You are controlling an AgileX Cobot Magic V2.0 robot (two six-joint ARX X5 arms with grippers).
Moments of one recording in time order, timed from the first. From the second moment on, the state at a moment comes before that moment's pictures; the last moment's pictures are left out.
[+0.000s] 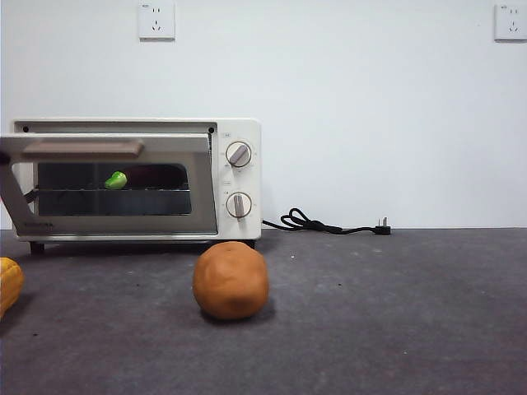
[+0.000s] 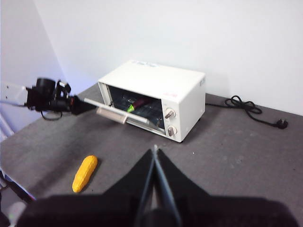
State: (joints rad) left arm 0.45 1.80 1.12 -0.07 1.21 -0.17; right arm 0.81 0.85 1.95 -1.35 0.16 0.09
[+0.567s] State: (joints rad) left arm 0.36 1.80 1.35 -0.07 1.08 -0.17; right arm 0.81 0.86 1.88 -1.35 0.16 0.09
